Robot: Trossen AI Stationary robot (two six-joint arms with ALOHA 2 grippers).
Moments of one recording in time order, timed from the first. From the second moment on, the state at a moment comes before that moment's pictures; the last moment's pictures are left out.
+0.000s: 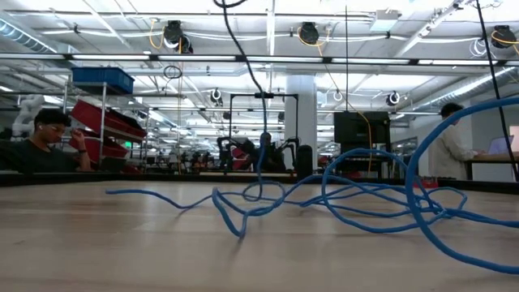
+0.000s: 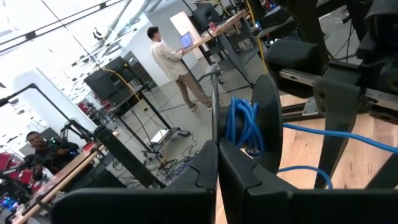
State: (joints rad) left arm -0.74 1.61 1.43 0.04 -1.45 0.41; right arm 0.61 1.81 1.59 -0.26 0.97 0.02
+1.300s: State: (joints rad) left arm -0.79 1.61 1.43 0.20 -1.42 0.58; right arm 0.63 1.81 1.59 -0.11 0.99 0.00
